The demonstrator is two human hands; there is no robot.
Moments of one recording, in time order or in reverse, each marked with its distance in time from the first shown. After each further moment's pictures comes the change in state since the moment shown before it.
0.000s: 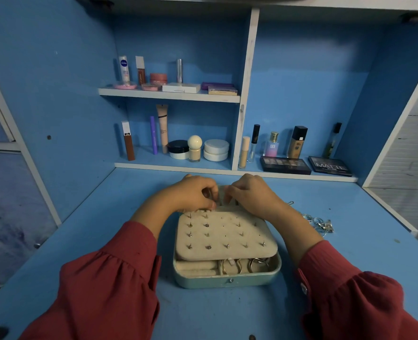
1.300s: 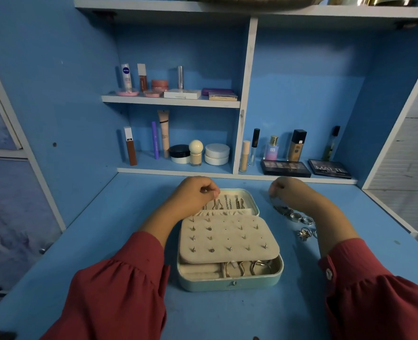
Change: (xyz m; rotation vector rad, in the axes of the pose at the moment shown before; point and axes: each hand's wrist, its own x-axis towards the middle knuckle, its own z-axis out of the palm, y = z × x) left_hand 0.004 -0.010 0.015 -0.308 0.298 0.093; right_hand -0.009 0.043 -0.058 -0.107 -0.063 0.361
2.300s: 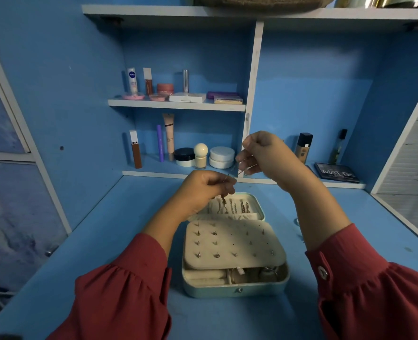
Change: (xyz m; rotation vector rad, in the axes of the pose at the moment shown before) left_hand -0.008 0.034 -0.007 -0.450 0.022 -0.013; right_hand -0.019 -0.110 -0.019 0.656 0.069 -0.266
